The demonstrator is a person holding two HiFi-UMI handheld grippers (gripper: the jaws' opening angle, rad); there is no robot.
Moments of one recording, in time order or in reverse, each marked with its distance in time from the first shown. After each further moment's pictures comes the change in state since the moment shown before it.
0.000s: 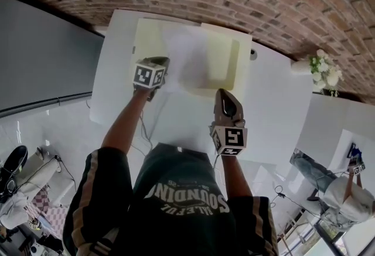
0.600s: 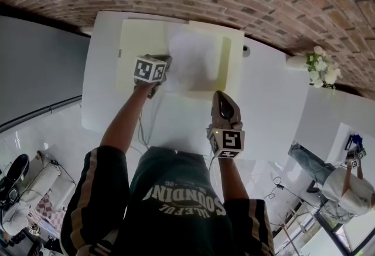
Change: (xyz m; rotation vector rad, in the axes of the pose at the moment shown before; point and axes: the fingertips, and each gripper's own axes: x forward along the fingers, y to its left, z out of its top) left arm 0.066 -0.025 0.006 -0.053 0.080 -0.123; right arm 0.008 -0.032 -0.018 0.041 0.050 -0.055
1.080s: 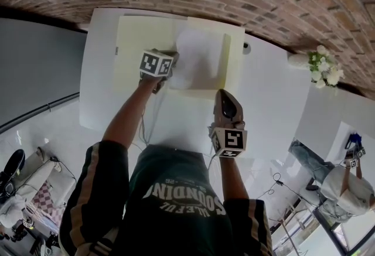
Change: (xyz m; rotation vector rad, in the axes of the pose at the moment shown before) left arm 0.036 -0.020 0.008 -0.007 0.037 -0.063; right arm 0.004 -0.020 -0.006 0.011 0.020 -0.021
